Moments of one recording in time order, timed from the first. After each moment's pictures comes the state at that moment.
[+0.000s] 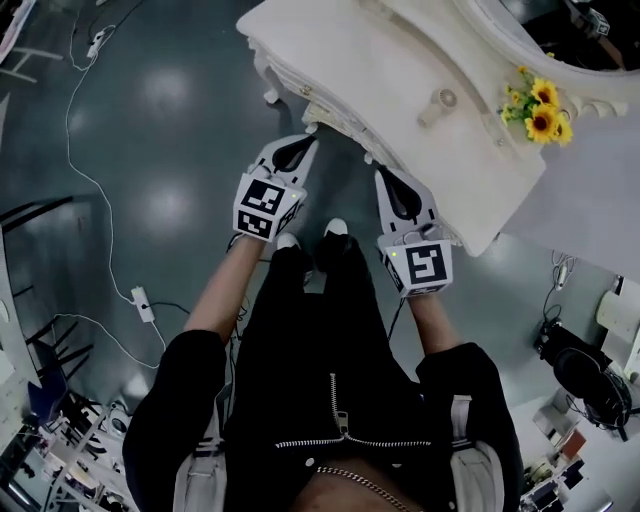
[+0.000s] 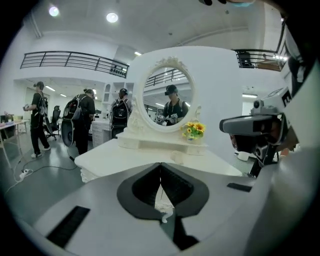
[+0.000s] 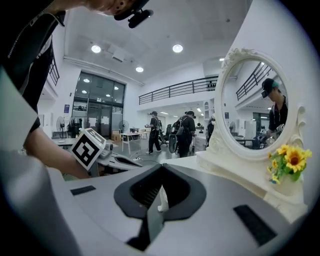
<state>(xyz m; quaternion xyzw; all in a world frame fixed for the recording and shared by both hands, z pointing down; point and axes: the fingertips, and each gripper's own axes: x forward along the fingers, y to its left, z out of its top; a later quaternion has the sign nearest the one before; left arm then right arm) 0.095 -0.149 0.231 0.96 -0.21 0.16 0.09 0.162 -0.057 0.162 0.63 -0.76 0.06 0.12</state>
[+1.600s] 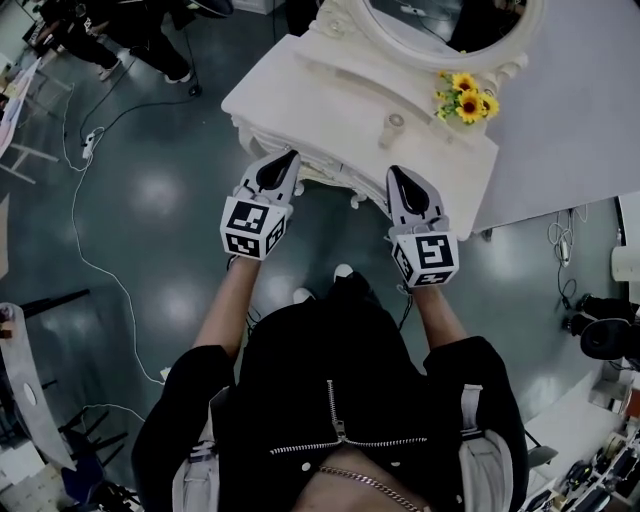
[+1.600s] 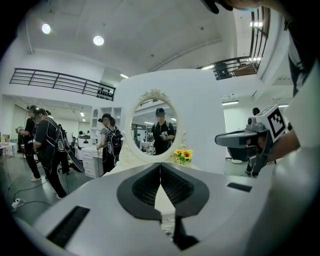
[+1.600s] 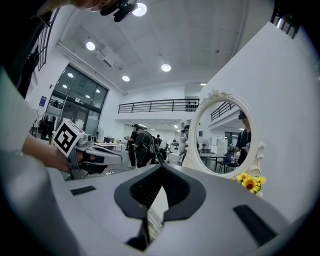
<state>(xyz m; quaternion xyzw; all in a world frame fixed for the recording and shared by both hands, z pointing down) 0.072 -0.129 0.075 0.98 -0.16 0.07 0.00 0.183 -0.003 0.049 0.75 -0.66 -0.01 0.07</state>
